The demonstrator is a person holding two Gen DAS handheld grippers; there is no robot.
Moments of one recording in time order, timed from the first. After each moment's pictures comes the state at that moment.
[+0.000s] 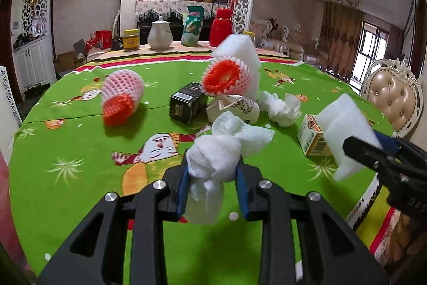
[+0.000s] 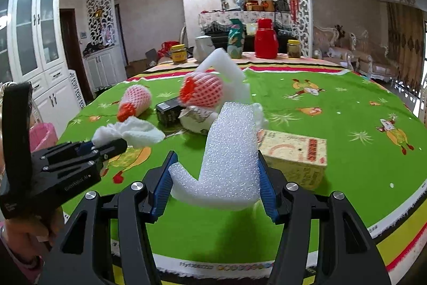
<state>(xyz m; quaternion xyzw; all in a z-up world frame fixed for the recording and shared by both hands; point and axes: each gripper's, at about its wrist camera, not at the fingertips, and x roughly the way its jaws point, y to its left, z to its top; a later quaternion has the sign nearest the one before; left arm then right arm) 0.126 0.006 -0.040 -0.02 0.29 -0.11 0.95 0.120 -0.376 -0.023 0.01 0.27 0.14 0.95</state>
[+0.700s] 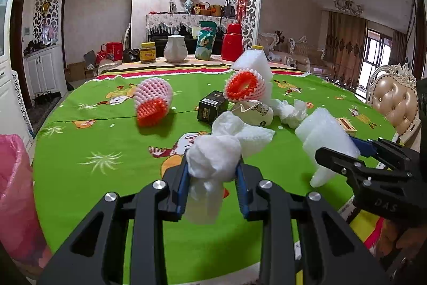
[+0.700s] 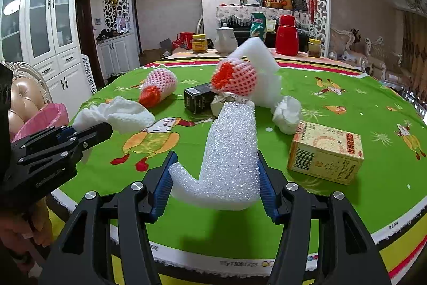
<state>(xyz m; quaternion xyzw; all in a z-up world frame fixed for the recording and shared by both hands) 0.078 0.047 -0.032 -0.01 0.25 -0.08 0.97 0.111 -0.331 -0.032 -0.02 0.28 0.18 0.94</state>
